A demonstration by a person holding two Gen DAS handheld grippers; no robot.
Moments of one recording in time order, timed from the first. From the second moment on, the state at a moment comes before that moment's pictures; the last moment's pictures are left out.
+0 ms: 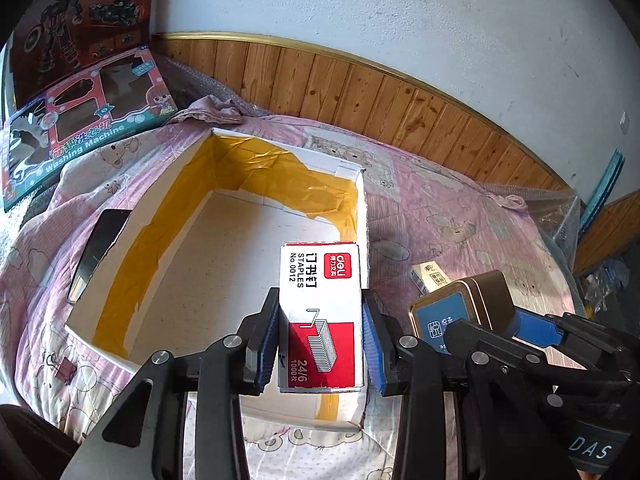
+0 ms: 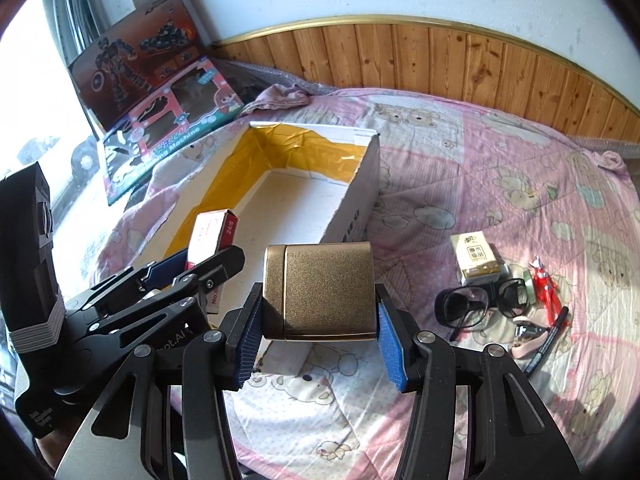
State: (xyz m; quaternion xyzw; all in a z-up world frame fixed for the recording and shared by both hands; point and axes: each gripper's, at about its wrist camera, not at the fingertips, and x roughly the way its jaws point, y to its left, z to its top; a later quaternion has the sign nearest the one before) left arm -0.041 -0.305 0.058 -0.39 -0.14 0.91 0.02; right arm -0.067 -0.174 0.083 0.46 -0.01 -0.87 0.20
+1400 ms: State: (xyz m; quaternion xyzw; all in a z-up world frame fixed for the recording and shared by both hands) left arm -0.161 -0.400 0.023 -0.46 -0.20 0.87 0.01; right arm -0.207 -0.248 0.055 0.48 0.07 -0.84 0.25
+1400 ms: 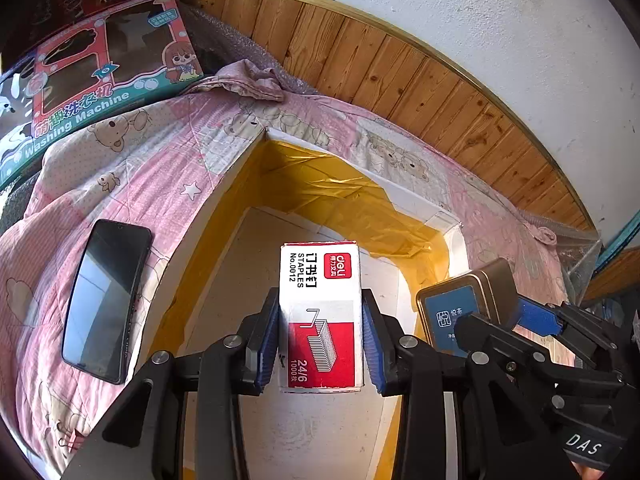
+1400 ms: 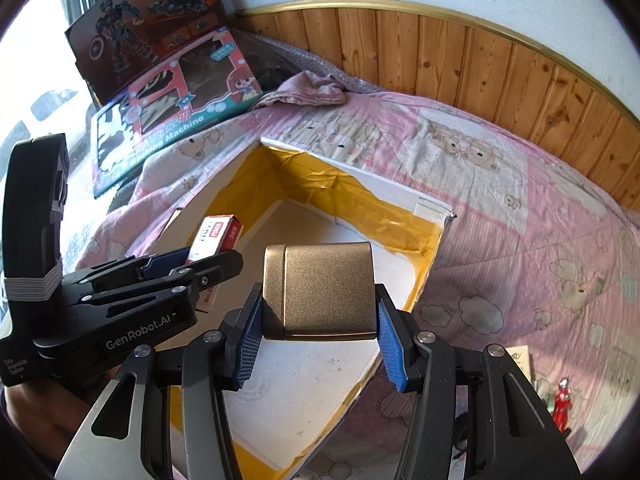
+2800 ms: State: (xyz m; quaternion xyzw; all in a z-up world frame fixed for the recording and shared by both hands) left arm -0.107 -0.420 -0.001 -0.48 -0.06 0.87 -0.12; right arm -0.129 -0.193 -0.002 0.52 -0.02 -0.83 0.19
